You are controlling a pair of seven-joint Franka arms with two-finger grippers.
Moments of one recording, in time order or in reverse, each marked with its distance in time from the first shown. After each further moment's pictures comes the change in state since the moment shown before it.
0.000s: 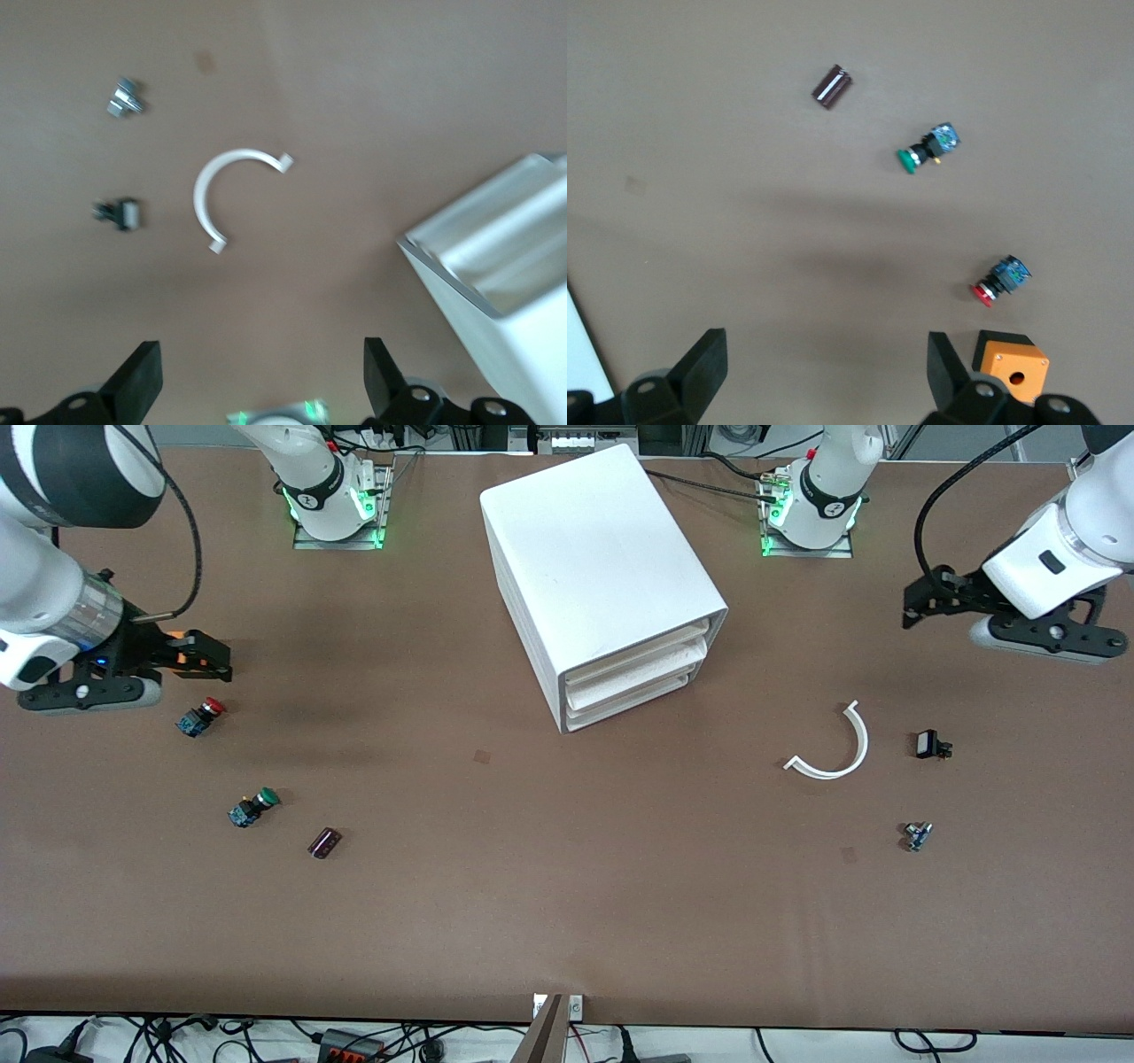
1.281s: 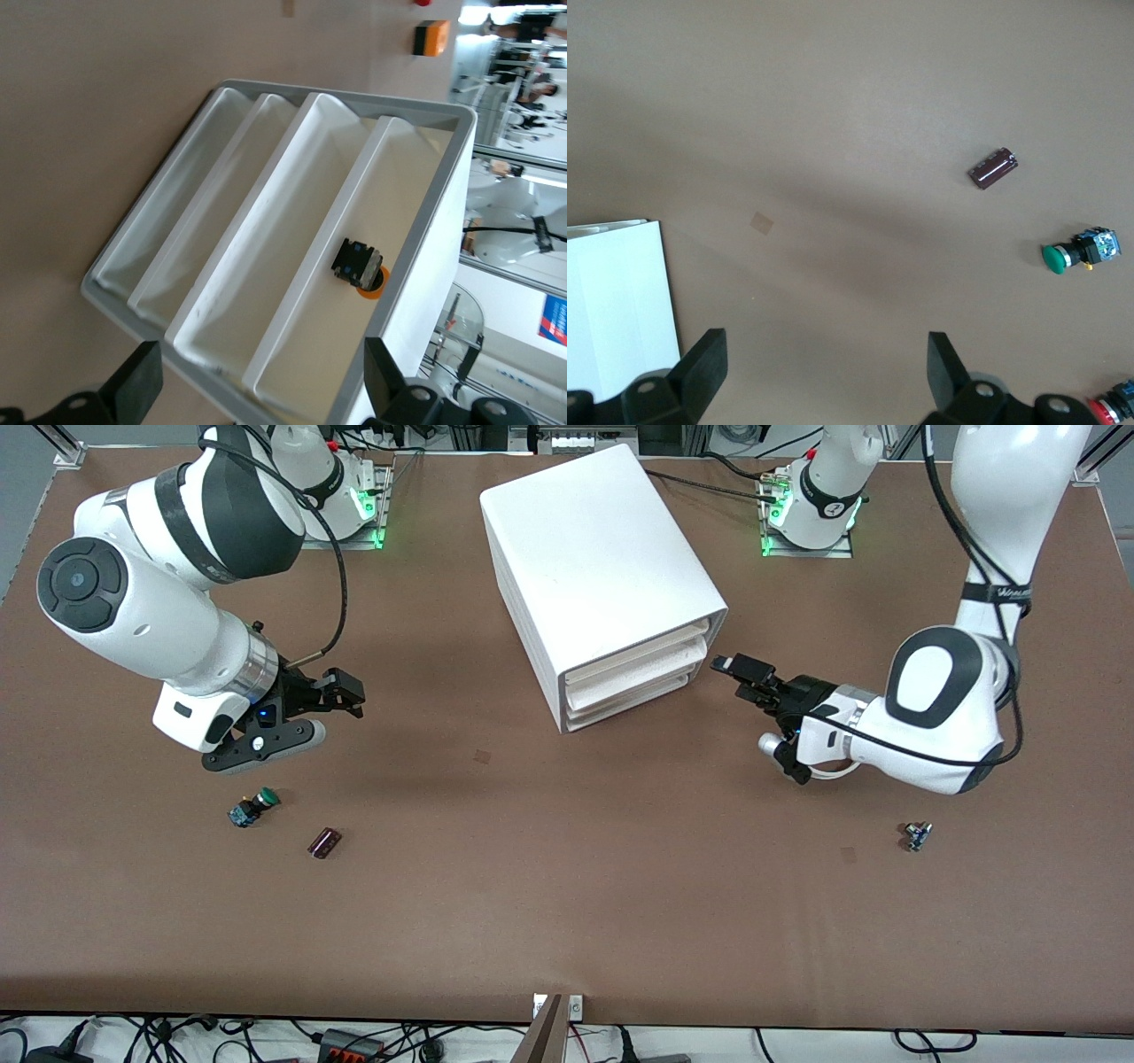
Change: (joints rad) left arm -0.050 0.520 -0.022 0.013 -0.697 0.022 0.413; right arm 0.192 0.234 0.002 0.237 0.102 0.031 0.005
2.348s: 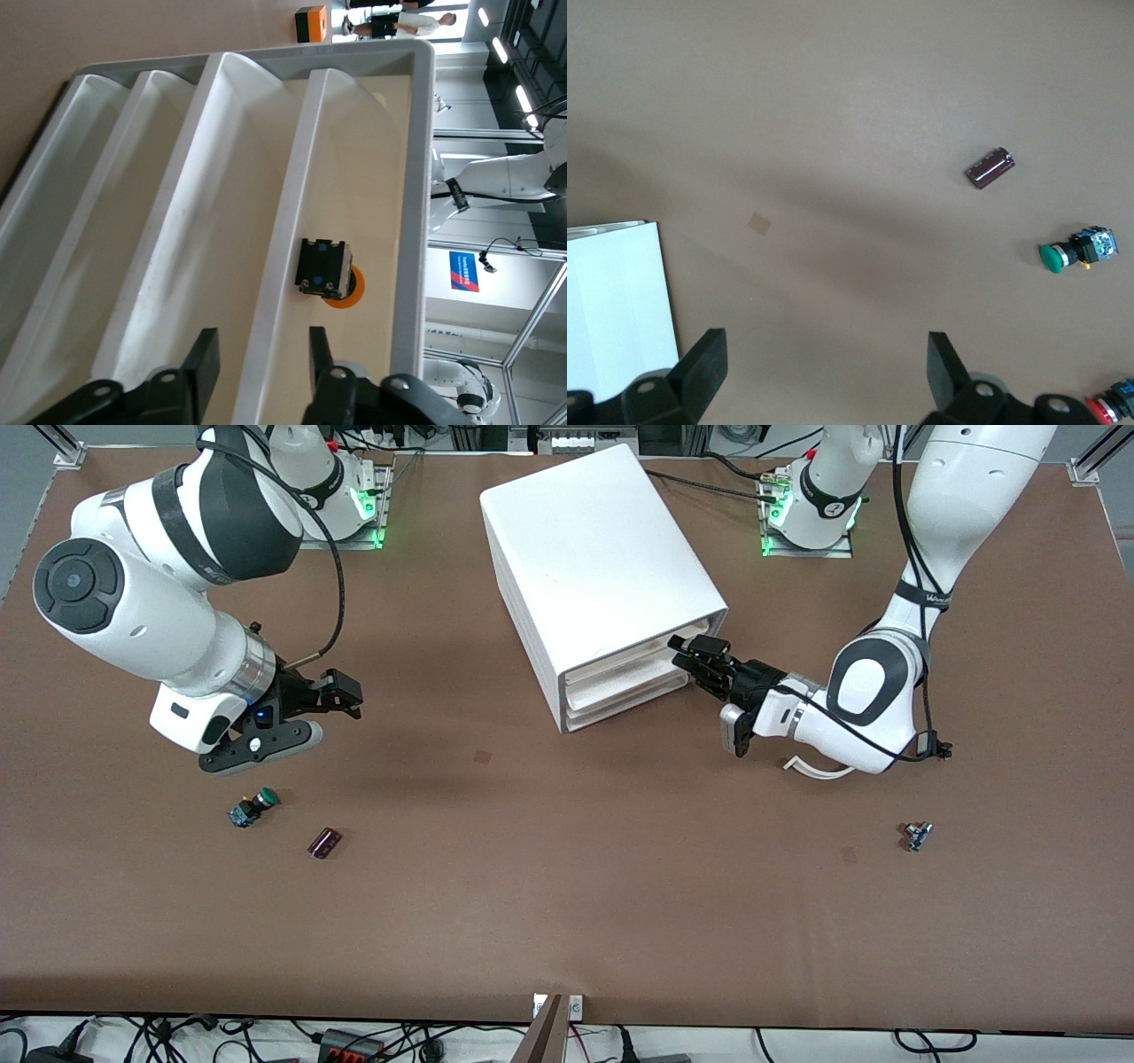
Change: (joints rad) left arm -0.006 -0.015 -0.045 -0.259 -0.232 0.071 0.330; right arm -0.001 0.001 -0.004 0.000 0.000 0.000 0.000
